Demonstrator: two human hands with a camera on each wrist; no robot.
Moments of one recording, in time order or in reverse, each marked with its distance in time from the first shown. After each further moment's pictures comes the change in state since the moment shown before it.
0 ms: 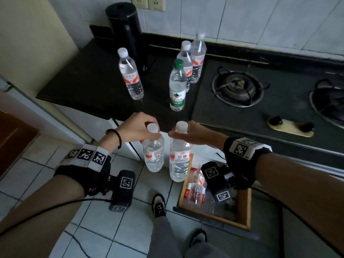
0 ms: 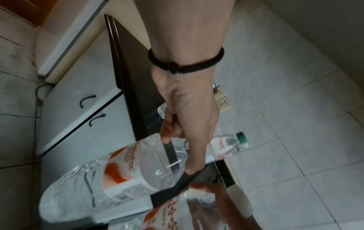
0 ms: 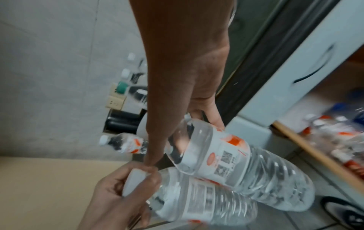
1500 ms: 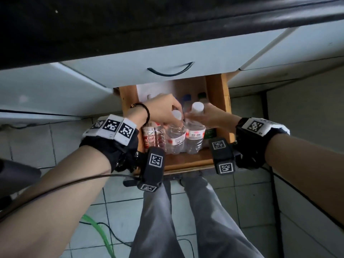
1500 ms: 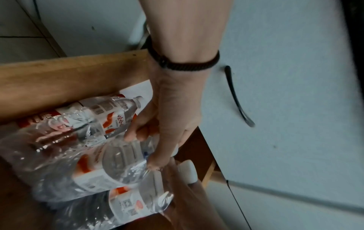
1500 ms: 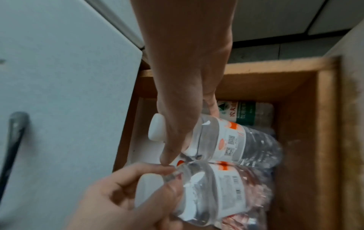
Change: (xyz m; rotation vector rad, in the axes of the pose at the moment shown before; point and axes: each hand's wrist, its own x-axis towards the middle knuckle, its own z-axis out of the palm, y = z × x) left_hand 0.188 -0.060 0.401 0.276 -0.788 0.005; right_hand -0.039 0.426 0.109 0.458 0.072 0.601
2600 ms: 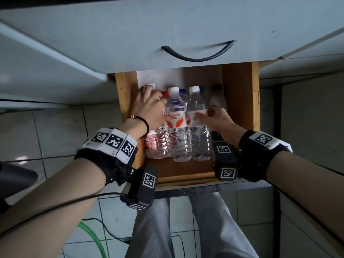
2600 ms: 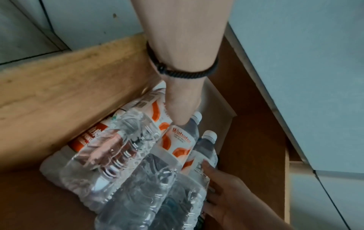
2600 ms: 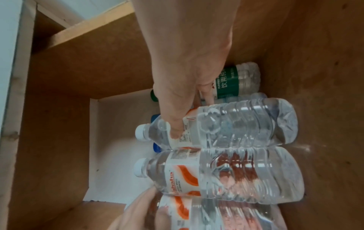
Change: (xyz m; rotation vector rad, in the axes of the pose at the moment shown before) left_hand 0.049 -0.111 0.050 0.452 0.271 -0.101; right_hand 0.075 0.058 0.048 0.342 0.242 0.253
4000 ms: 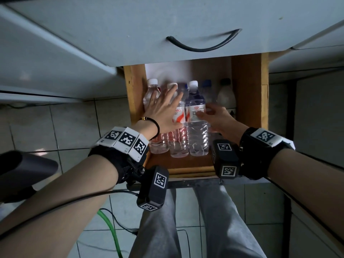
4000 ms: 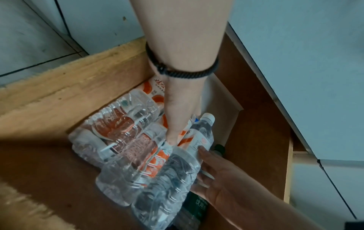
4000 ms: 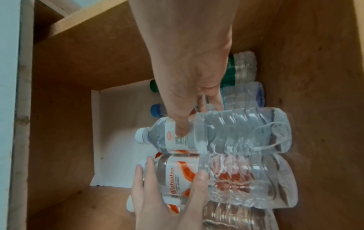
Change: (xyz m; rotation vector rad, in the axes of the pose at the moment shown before) left_hand -0.013 0.014 0.017 0.030 -0.119 0.060; right_hand -0.008 0.002 0.017 0.065 -0.101 0.033
